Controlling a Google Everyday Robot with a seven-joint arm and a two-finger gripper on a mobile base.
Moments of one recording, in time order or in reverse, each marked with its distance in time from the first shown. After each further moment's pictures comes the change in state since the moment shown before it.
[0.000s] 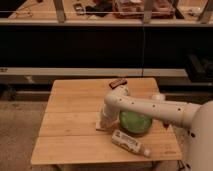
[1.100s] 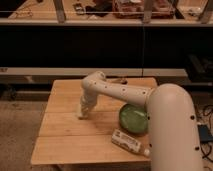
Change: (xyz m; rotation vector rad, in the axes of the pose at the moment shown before) arm 0.039 -0.140 0.013 0.039 -0.036 -0.235
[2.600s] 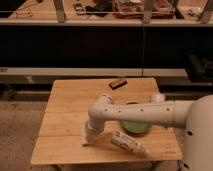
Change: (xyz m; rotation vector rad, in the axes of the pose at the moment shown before) arm -0.159 0.052 0.001 -0.022 -0.053 -0.005
